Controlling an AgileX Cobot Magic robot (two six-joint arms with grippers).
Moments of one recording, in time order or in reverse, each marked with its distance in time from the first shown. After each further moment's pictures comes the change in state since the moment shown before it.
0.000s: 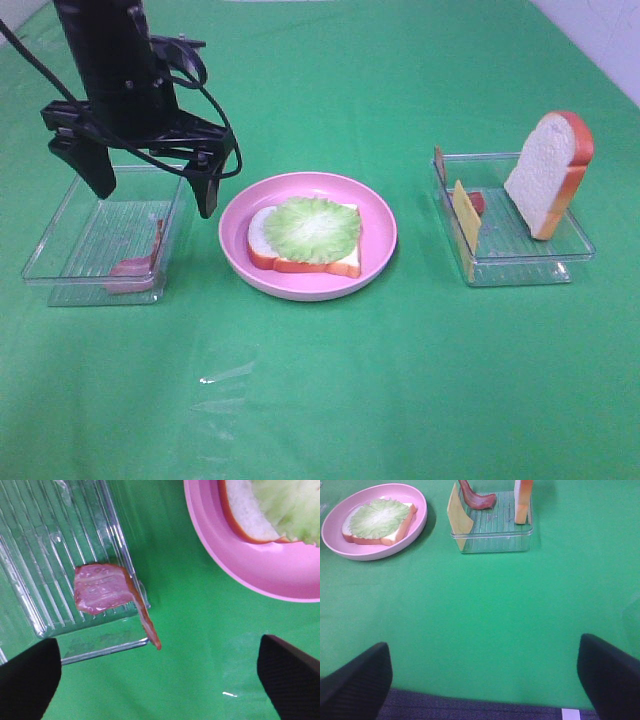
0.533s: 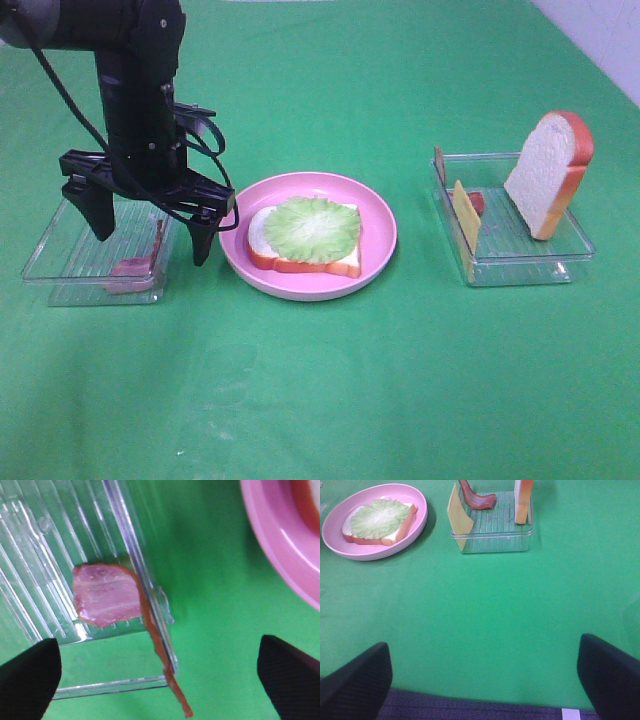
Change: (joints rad) left arm 0.000 0.143 0.000 0.068 0.000 -0.036; right arm 0.000 0.000 0.000 0.000 0.000 0.000
